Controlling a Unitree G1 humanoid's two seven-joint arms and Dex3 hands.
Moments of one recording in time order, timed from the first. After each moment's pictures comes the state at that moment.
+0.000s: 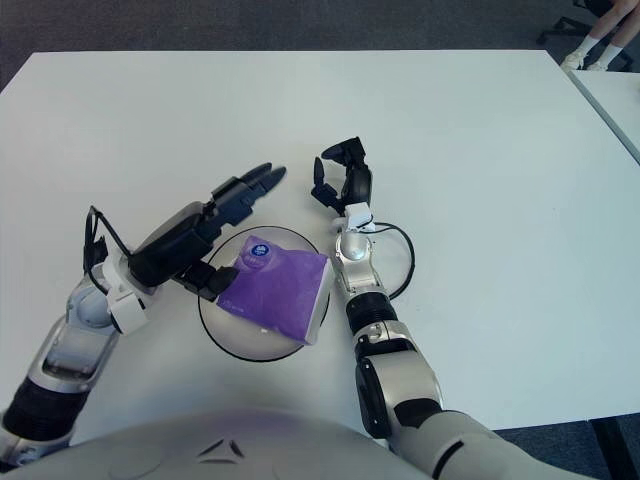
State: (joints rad) left arm 0.05 0.26 -0.19 -0.45 0.25 -0.42 -0.25; right arm -0.44 0.06 0.03 0.72 -0.07 -0.67 -0.34
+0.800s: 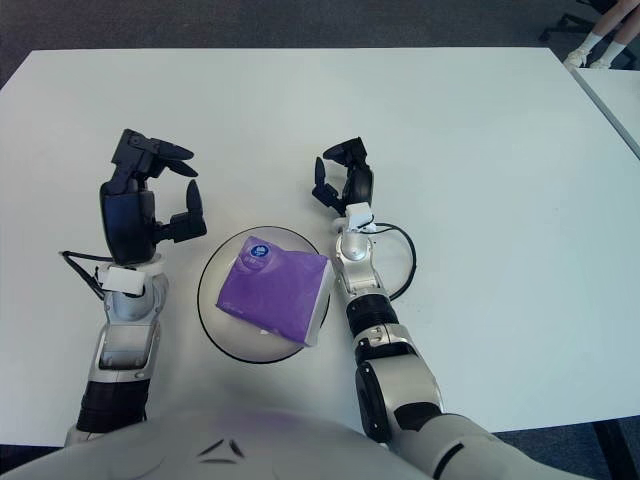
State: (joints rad) left arm 0.03 -0.08 0.01 -0.26 0.37 -0.50 0.32; right arm -0.43 0.07 0.03 0.69 -0.07 -0.63 -0.33
